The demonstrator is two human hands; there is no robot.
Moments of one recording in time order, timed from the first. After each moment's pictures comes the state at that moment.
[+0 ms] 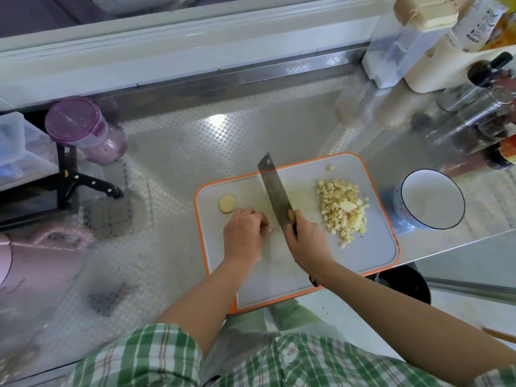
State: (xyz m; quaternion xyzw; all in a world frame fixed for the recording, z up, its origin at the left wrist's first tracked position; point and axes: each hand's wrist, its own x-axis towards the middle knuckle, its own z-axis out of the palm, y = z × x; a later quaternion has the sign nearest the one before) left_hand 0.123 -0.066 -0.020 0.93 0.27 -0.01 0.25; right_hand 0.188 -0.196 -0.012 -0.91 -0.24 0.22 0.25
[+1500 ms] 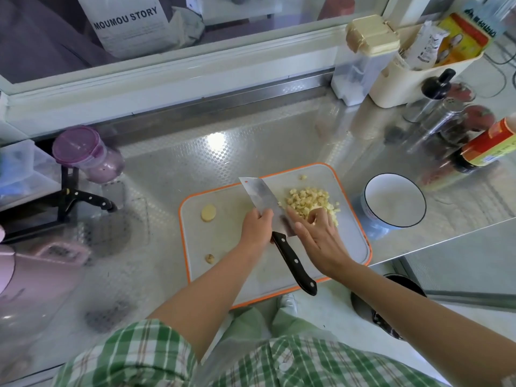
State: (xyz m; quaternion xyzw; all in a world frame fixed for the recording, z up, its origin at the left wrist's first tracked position) left_hand 0.175 -0.129 0.019 0.66 0.43 0.01 0.62; right_hand 0.226 -0.278 0.007 -0.90 -0.33 0.16 0.24
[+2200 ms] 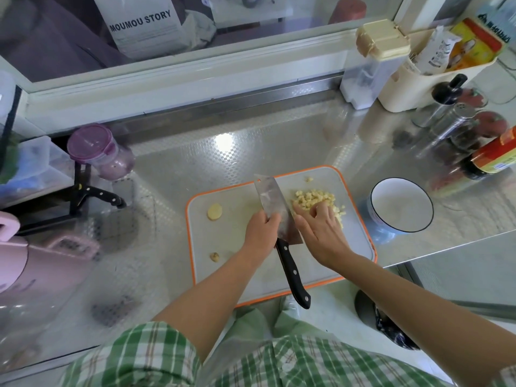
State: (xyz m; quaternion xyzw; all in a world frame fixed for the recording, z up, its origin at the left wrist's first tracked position) left_hand 0.165 -0.130 0.021 0.72 0.39 0.01 0.58; right_hand 0.236 -0.261 0.021 -0.91 -0.30 0.18 0.22
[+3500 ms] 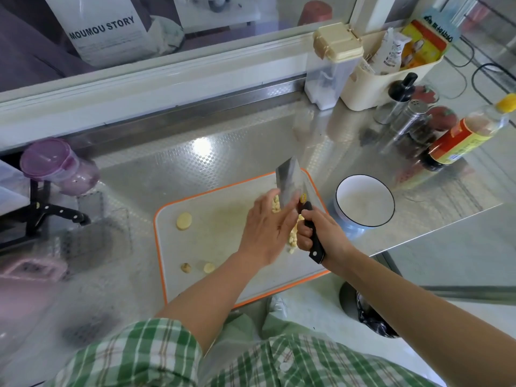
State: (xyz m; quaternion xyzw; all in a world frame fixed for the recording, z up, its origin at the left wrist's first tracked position) left_hand 0.196 -0.171 0.024 0.96 0.11 0.01 0.27; right_hand 0.253 -0.298 0.055 -0.53 0.12 0.42 0.73
